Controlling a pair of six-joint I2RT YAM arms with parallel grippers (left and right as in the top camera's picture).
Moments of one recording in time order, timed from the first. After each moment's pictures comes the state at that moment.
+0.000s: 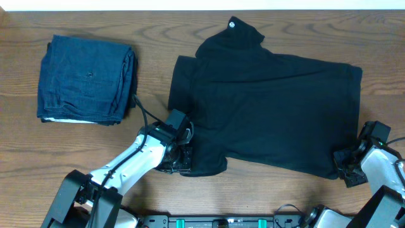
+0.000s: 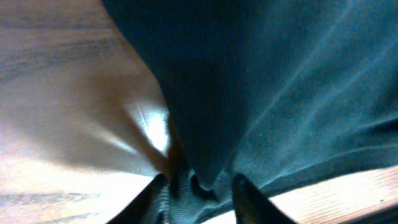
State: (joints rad) left arm -0.50 1.51 0.70 -0.73 0.31 -0.43; right arm -0.53 1.39 0.58 -0.69 0.15 0.80
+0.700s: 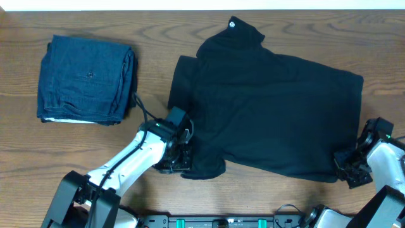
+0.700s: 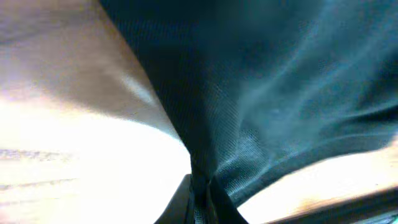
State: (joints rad) left arm -0.50 1.51 0.78 -0.88 0.30 -0.44; right arm -0.53 1.40 0.69 -0.92 0.10 0.78
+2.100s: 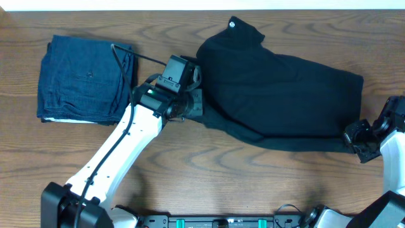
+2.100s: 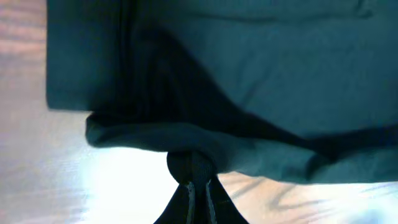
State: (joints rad) left arm -0.47 1.53 1.24 -0.78 0.17 -0.47; right arm -0.53 1.40 0.90 -0.87 -0.10 0.64
